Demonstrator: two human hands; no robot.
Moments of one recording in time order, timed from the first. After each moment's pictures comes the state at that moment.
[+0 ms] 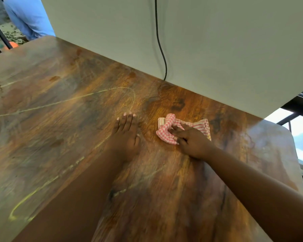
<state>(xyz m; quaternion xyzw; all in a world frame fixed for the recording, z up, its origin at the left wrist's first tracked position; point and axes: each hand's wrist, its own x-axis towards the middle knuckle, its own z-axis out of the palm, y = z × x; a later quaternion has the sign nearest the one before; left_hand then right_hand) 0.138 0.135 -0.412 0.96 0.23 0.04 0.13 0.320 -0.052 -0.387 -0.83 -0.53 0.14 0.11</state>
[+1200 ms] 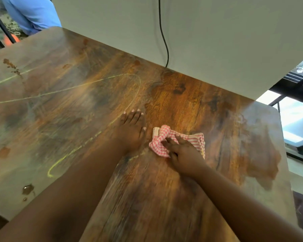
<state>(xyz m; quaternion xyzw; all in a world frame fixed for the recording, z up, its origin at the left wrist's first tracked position) 0.087 0.114 -0.412 0.98 0.18 0.00 0.09 0.172 -0.103 -0.381 -0.85 -0.50 0.14 0.10</state>
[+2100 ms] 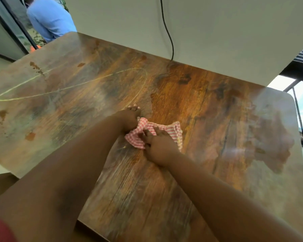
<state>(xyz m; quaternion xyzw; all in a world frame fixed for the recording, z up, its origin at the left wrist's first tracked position) 0.072 0.133 -0.374 0.96 0.20 -0.19 0.09 0.104 -0.051 -0.390 -0.82 -0.55 0.14 0.07</state>
